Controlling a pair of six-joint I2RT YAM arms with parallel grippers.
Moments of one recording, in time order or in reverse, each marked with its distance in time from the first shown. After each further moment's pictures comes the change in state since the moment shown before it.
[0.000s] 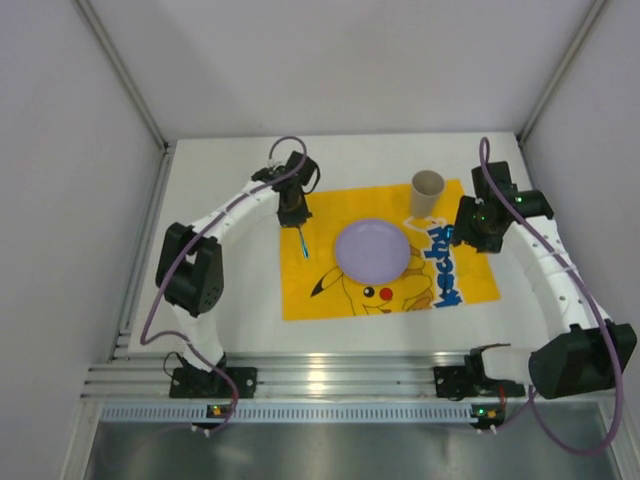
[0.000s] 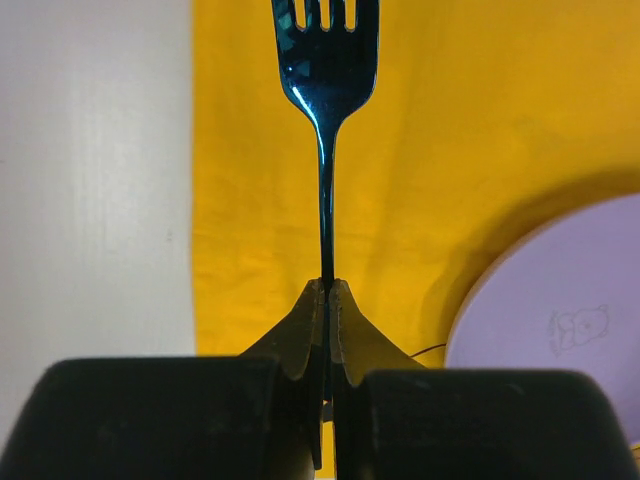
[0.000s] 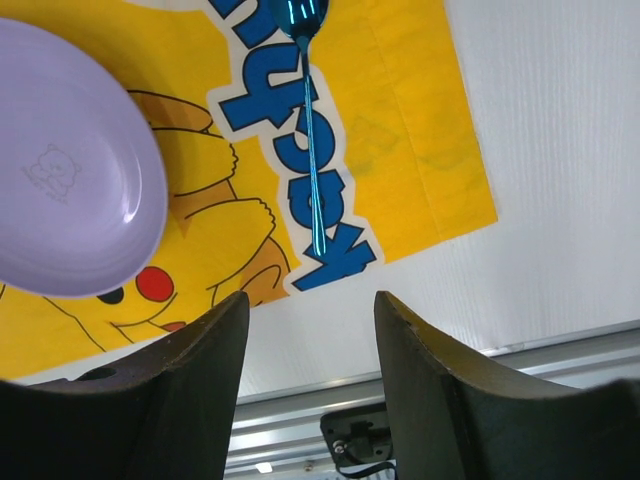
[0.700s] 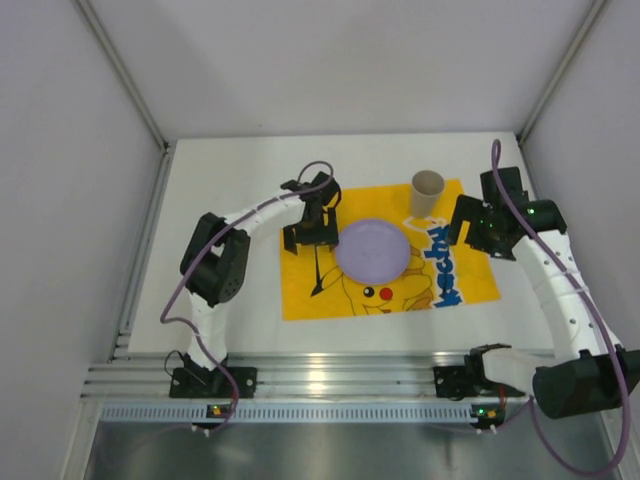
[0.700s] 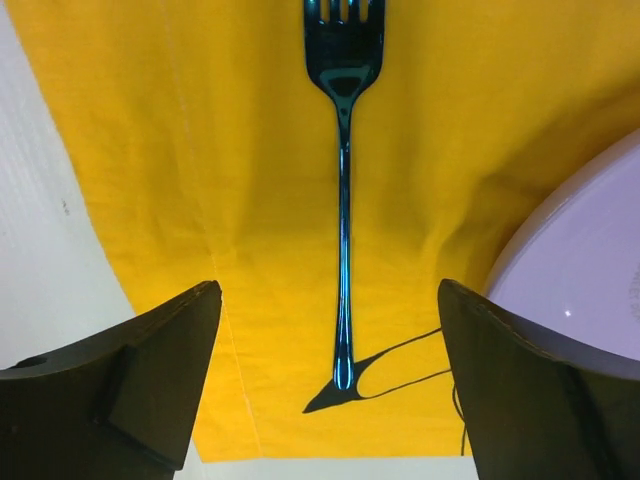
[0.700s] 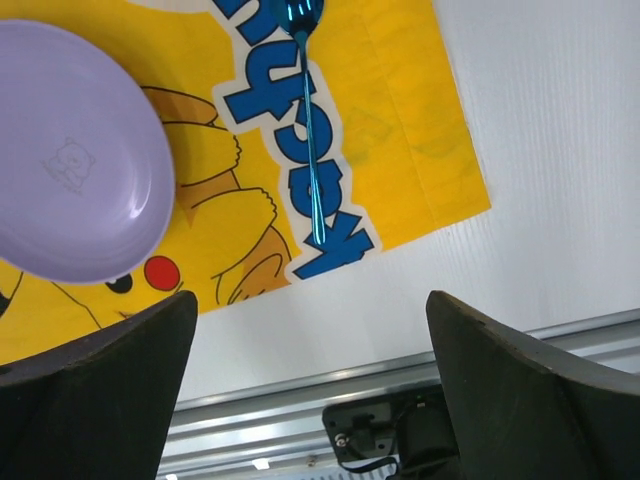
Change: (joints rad) left arm -0.114 0.179 0.005 -0.030 0.116 0.056; right arm -0.001 -0.103 -0.019 -0.031 0.007 0.015
